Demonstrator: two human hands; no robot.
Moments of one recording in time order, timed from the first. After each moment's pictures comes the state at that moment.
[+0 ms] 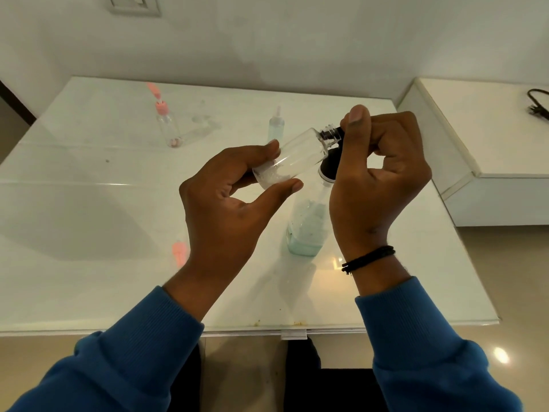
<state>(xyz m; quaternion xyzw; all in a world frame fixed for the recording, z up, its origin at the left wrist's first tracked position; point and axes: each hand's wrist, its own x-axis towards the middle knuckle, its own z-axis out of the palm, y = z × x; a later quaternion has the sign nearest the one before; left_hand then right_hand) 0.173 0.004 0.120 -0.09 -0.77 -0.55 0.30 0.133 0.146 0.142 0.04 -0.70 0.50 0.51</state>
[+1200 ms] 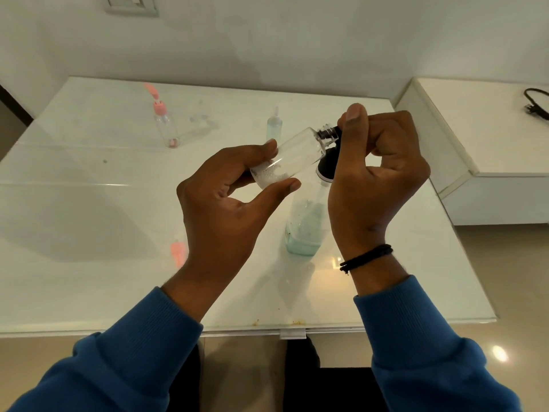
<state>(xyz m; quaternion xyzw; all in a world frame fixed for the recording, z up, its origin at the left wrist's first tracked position) 0.173 0.005 0.121 -0.09 -0.77 -0.55 0.30 0.133 0.145 0.146 0.02 -0.70 0.51 0.50</state>
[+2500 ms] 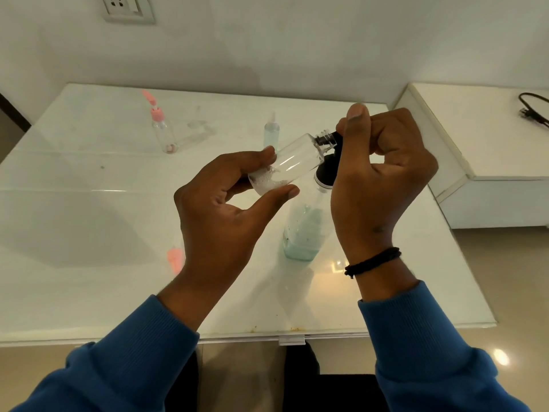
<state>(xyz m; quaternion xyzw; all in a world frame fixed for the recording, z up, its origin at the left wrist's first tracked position) 0.174 0.008 0.123 -0.09 -0.77 -0.55 0.30 0.129 0.152 0.149 0.01 -0.71 0.49 0.50</state>
